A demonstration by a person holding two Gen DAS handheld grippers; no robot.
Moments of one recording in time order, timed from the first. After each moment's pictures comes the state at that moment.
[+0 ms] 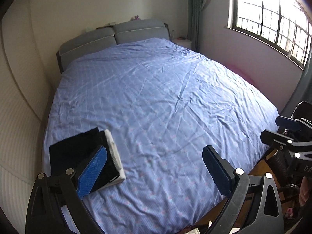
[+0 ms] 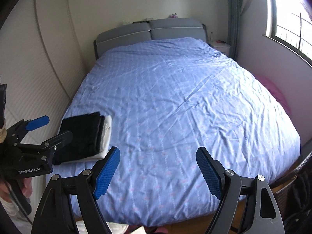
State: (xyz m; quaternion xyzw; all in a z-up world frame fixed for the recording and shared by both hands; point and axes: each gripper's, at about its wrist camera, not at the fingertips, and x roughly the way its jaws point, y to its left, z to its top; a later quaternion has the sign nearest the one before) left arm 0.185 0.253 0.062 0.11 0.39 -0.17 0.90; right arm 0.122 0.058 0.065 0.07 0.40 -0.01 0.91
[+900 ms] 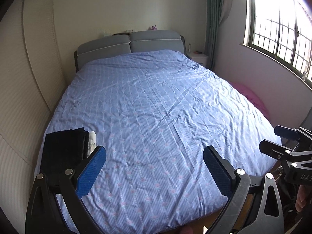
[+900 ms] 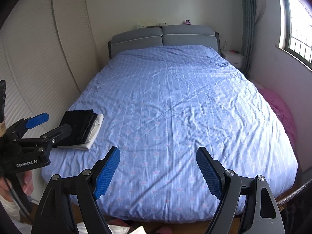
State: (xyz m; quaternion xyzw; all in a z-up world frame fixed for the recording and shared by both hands) left arm 0.130 0.094 0.088 0.06 0.36 -0.08 0.93; right arm 0.101 -0.120 0.087 0.03 0.39 0.09 0.92
